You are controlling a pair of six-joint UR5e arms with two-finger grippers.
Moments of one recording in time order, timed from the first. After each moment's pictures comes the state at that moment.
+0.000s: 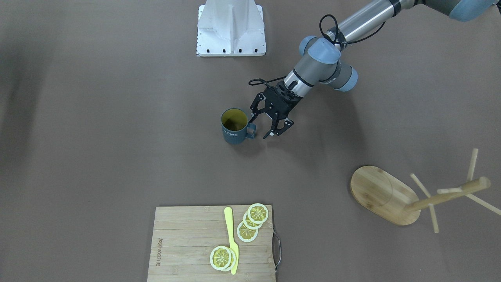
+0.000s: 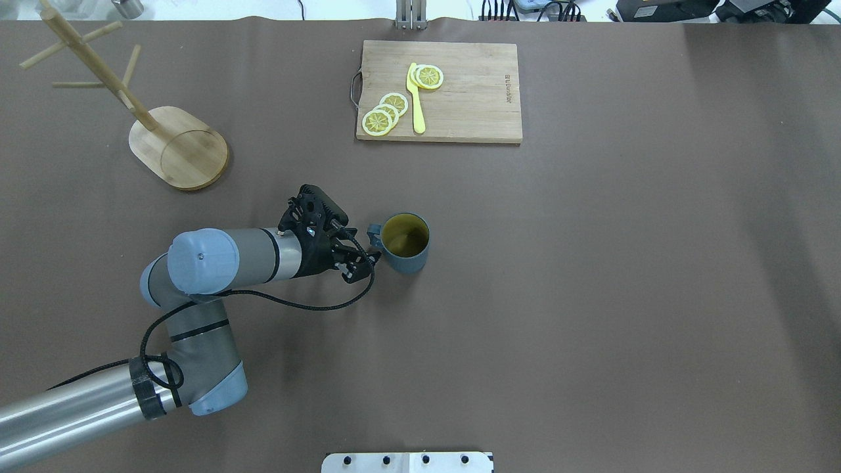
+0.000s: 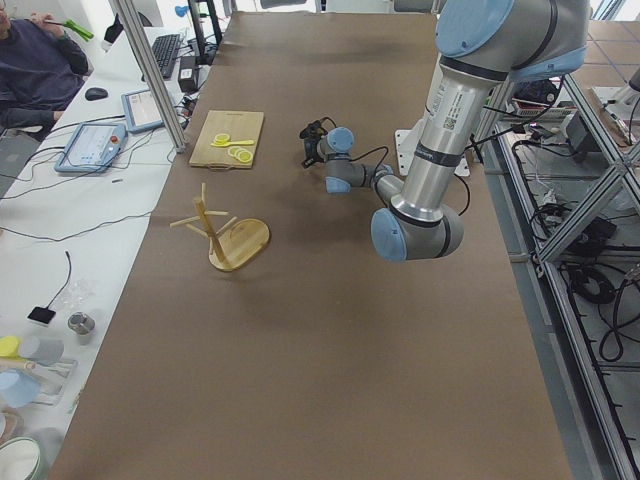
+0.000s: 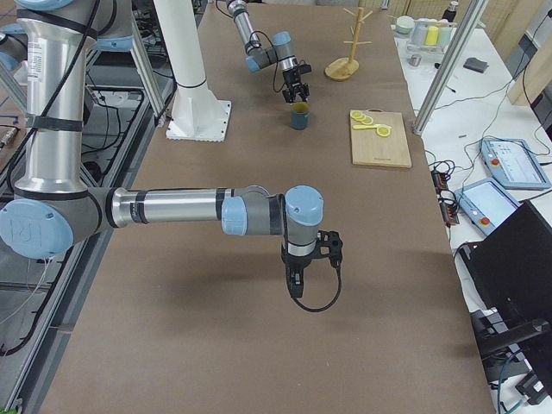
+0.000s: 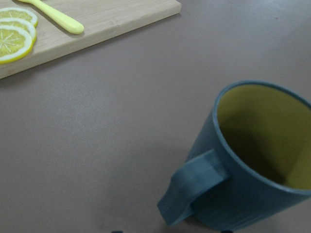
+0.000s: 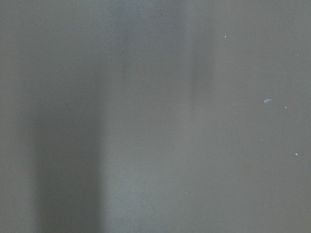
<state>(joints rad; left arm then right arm) -0.46 -2.06 -1.43 -2.66 -1.65 -0.62 1.52 -1.69 1.76 -1.61 2.24 0.00</state>
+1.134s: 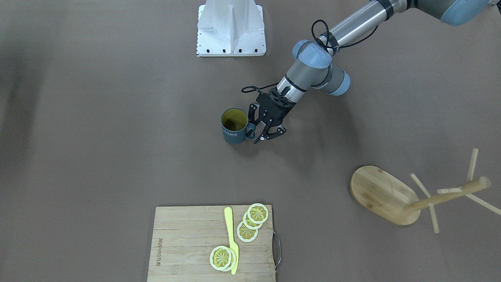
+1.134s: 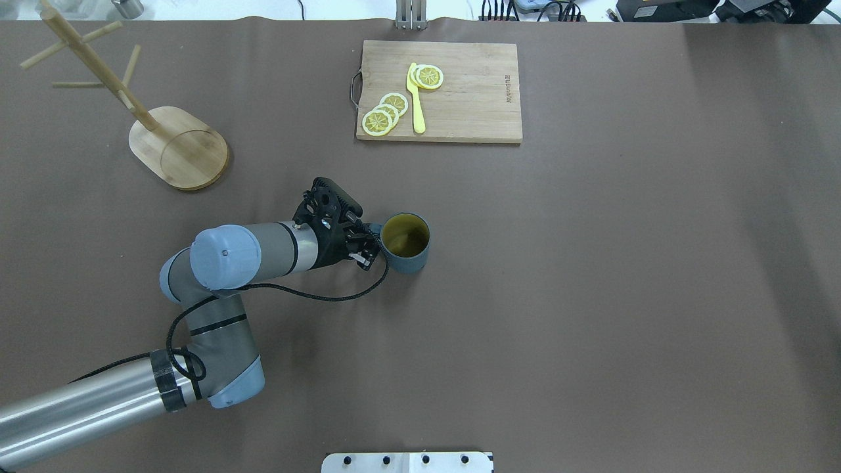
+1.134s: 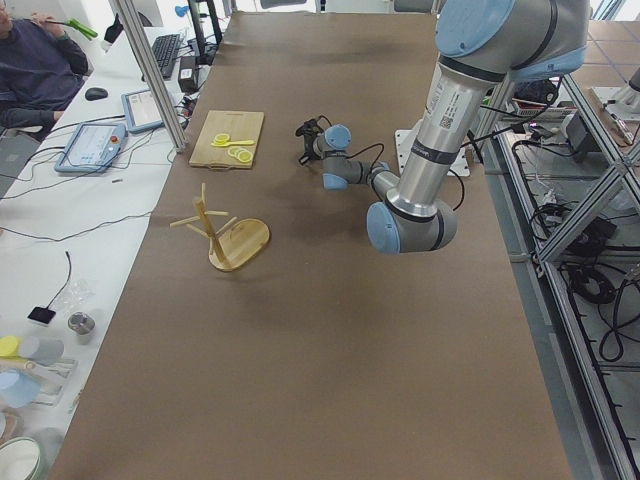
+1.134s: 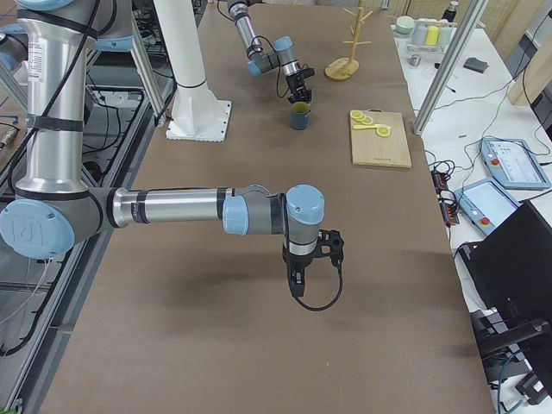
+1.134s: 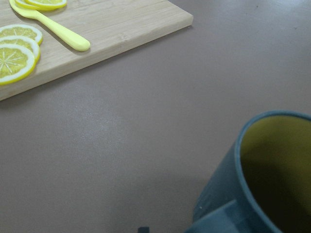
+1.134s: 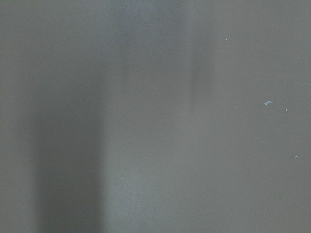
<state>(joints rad) -0.46 -2.11 -1.37 -2.66 -1.60 -0.64 1.52 -1.69 1.76 -1.61 2.24 0.00</state>
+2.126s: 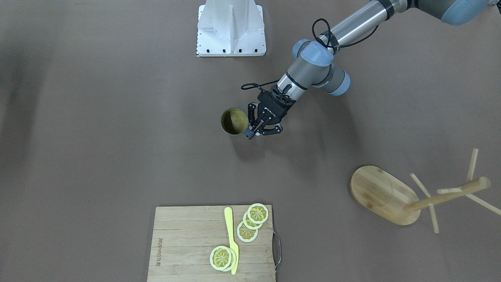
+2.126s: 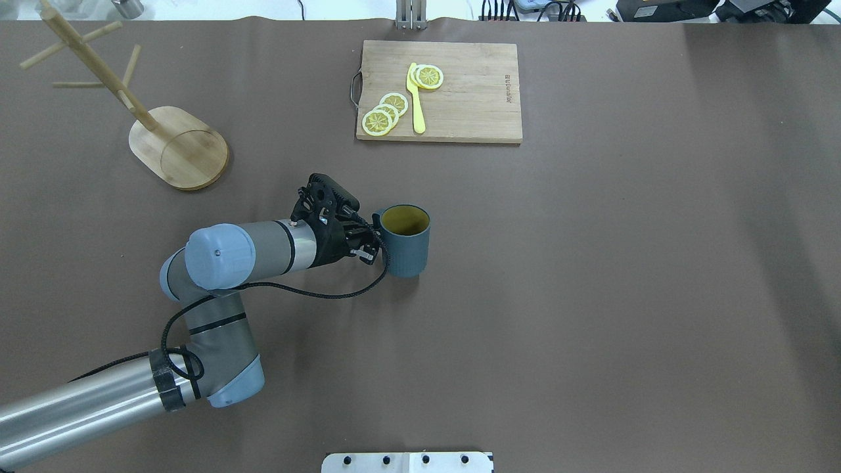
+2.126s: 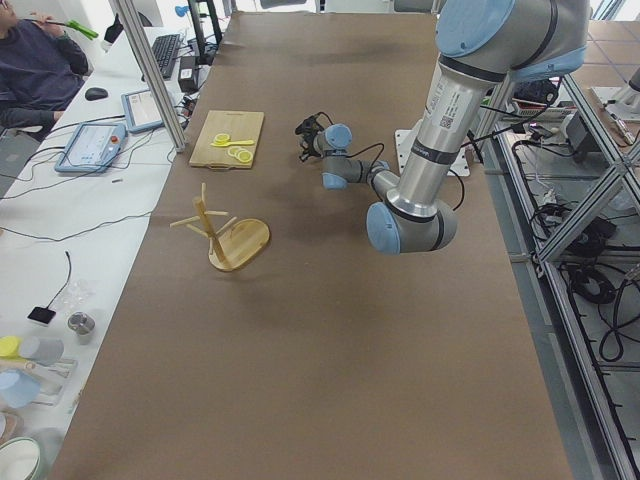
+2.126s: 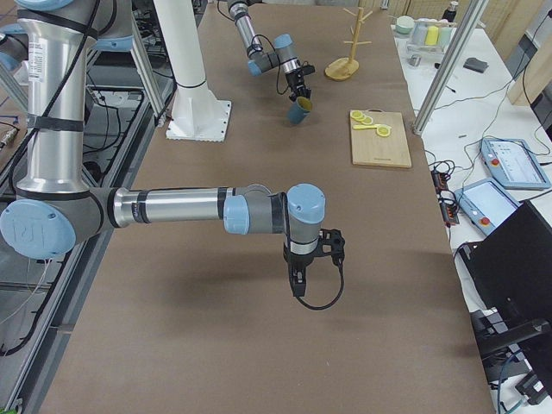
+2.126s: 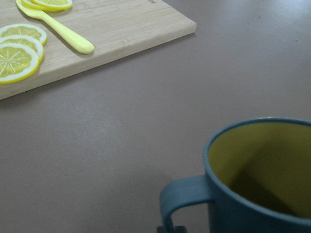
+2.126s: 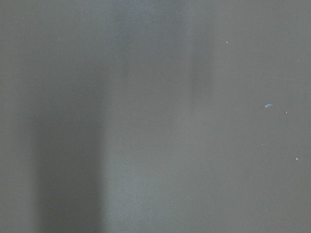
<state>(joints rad) -0.46 -2.11 -1.38 -2.73 -1.60 -0.71 1.52 -1.68 1.76 -1.61 2.24 0.00</state>
